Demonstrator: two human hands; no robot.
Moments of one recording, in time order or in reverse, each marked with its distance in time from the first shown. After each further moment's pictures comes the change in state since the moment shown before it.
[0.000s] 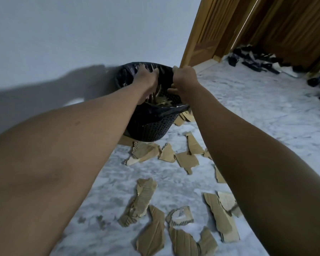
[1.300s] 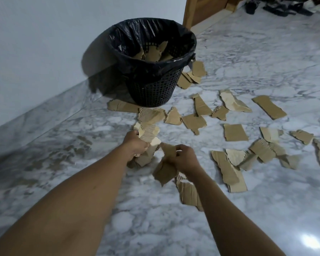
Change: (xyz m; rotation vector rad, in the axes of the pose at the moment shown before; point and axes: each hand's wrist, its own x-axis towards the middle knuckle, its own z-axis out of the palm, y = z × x) left_hand -0.192 -0.203 0.015 0.313 -0.235 -0.522; right_hand -0.214 0.273 -0.032 -0.155 -0.289 0.324
